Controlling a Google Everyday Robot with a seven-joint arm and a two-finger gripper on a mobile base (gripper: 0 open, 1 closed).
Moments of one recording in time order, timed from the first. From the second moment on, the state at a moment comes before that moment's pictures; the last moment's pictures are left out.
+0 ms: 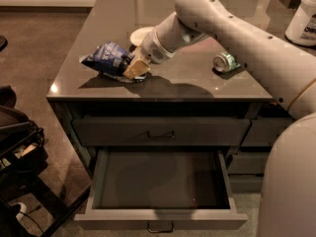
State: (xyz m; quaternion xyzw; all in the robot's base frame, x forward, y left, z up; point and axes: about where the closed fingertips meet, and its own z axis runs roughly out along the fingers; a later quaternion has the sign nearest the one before) arm 0.675 0.063 0.850 -0.61 0.69 0.21 0.33
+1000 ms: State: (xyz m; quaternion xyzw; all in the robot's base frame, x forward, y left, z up) arm 0.644 0.059 0.873 -0.61 0.68 0.22 0.35
